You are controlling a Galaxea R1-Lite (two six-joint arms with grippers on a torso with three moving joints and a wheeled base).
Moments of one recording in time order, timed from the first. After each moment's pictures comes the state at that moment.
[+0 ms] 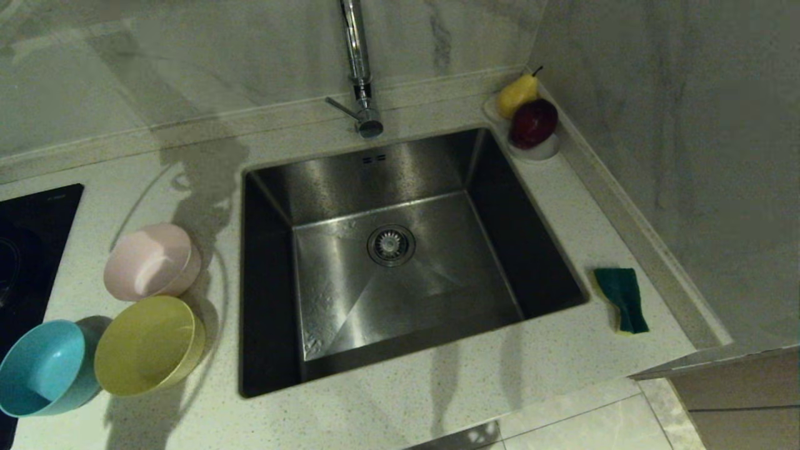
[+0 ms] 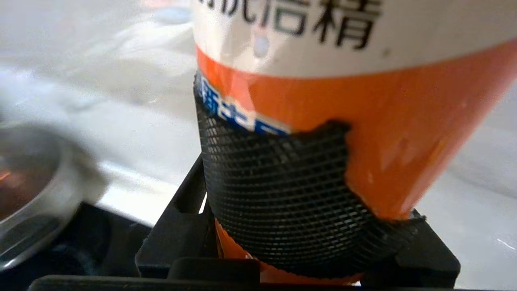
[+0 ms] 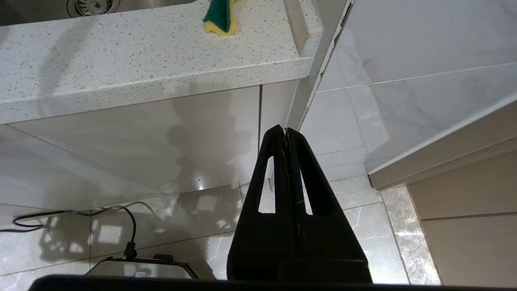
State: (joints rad) left arm 0.12 1.44 -1.51 -0.42 0.47 -0.13; right arm 0.00 0.00 0.00 0.00 0.00 0.00
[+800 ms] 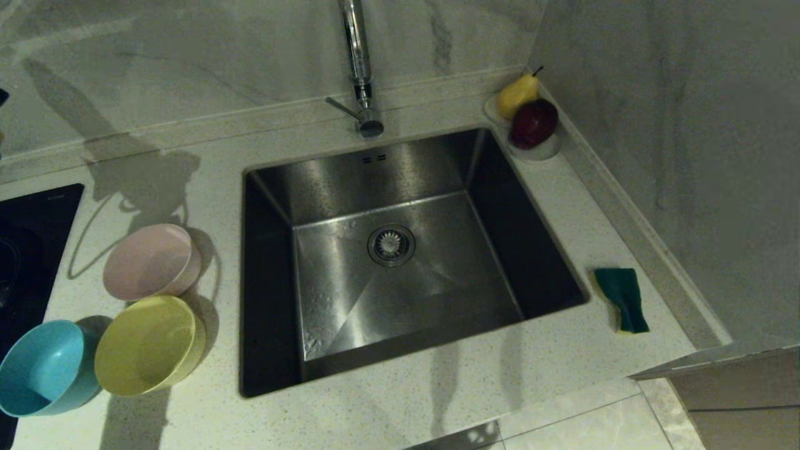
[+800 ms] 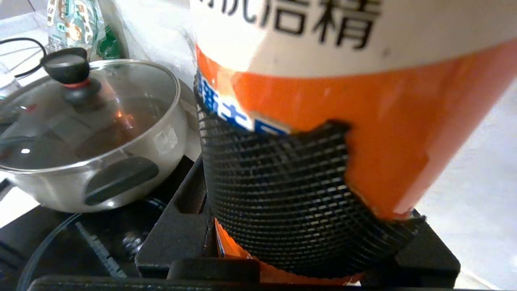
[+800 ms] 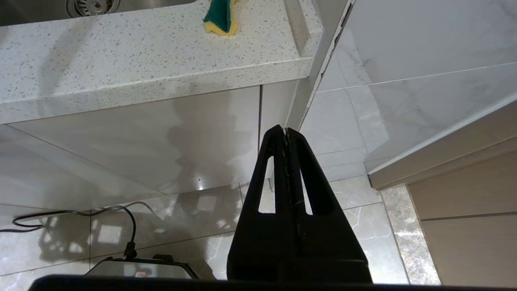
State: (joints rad) left arm 0.34 1.71 -1.36 -0.69 0.62 -0.20; right arm 0.00 0.00 0.00 0.00 0.00 0.00
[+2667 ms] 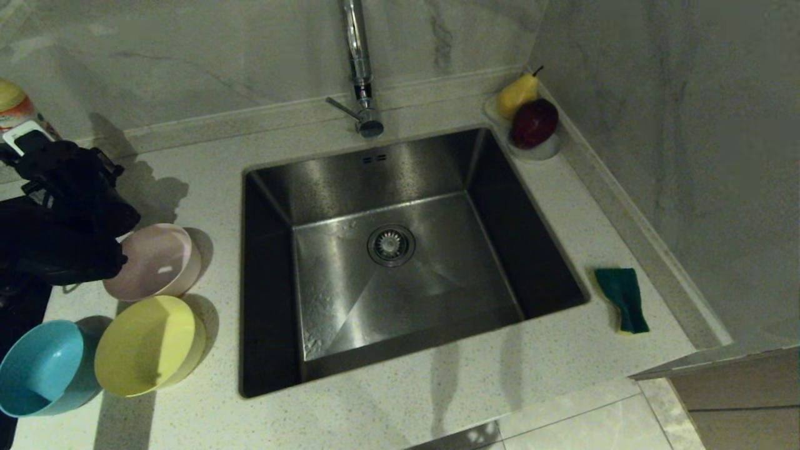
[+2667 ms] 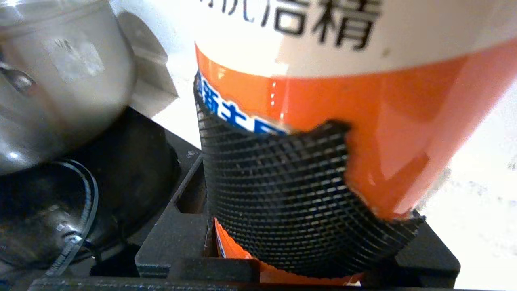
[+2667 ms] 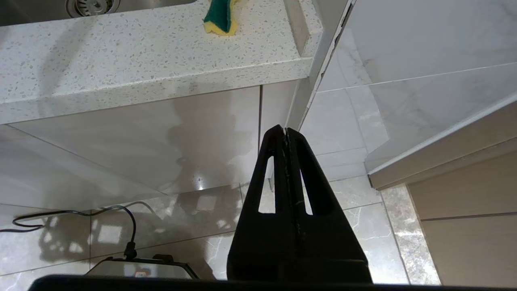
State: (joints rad) left arm 0.29 2.24 -1.49 -1.20 0.69 -0.04; right arm 0.00 0.00 0.00 0.00 0.00 0.00
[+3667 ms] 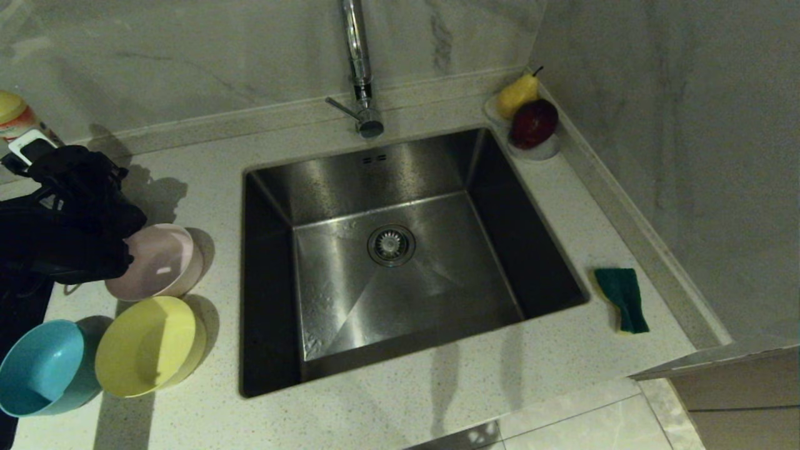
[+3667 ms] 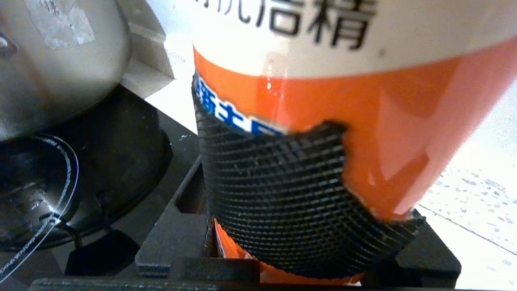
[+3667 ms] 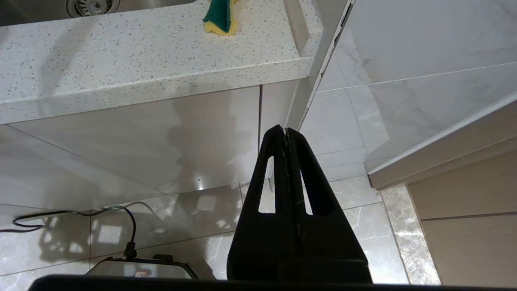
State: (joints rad) left arm 0.29 2.29 -1.55 -1.15 0.71 -0.13; right arm 0.00 0.00 0.00 0.00 0.00 0.00
